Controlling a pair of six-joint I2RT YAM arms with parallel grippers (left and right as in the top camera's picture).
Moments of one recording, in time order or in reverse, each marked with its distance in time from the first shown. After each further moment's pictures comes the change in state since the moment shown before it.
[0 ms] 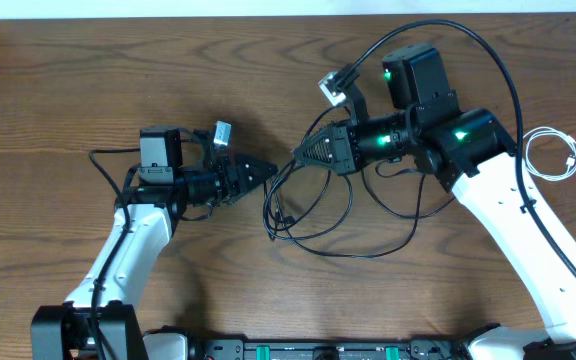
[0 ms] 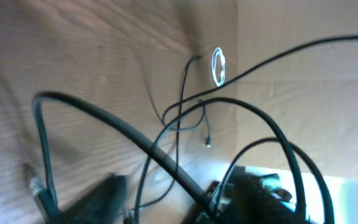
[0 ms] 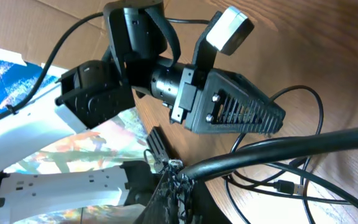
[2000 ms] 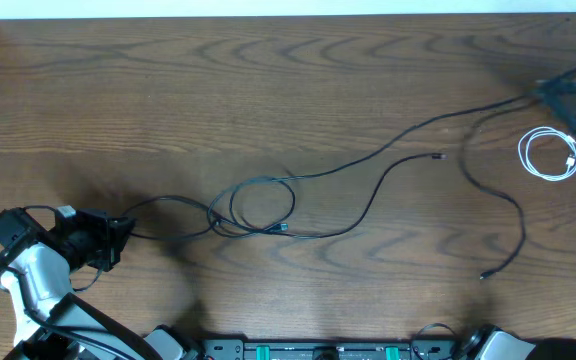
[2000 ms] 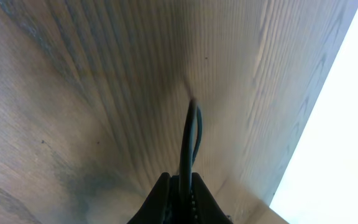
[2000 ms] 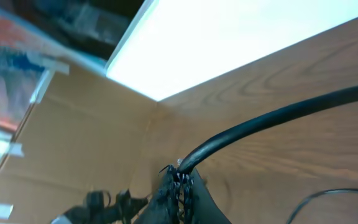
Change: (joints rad) left arm 0.856 0.000 0.000 -0.475 -0.338 0.030; right arm -1.075 -0.121 0.000 -0.166 -0.398 -0.187
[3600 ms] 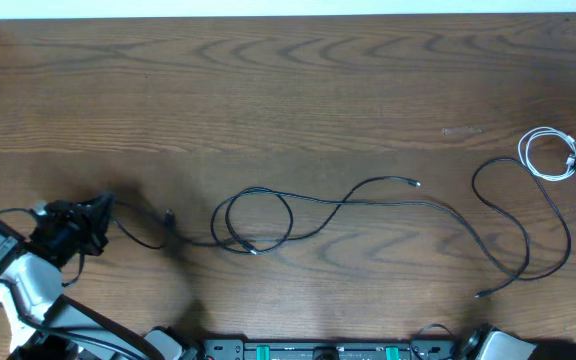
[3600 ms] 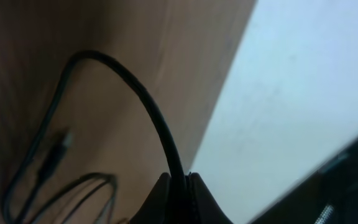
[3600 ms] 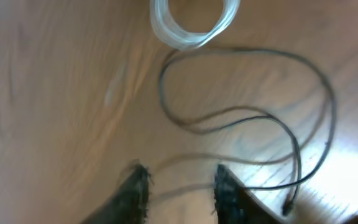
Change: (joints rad) left arm 0.073 0.001 -0.006 0.194 0.272 -0.294; right arm 0.148 0.000 -0.017 -0.301 1.173 0.447
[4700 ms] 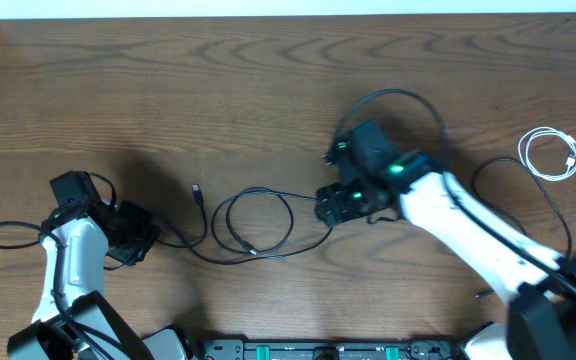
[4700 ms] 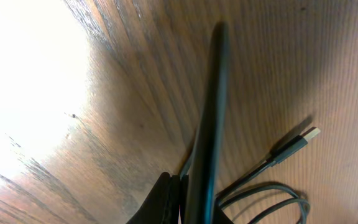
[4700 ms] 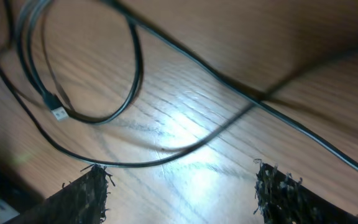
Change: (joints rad) left arm -0.418 0.000 0.000 -0.225 -0.684 0.160; right arm 1.057 0.217 -0.332 0.470 -0.151 -0.312
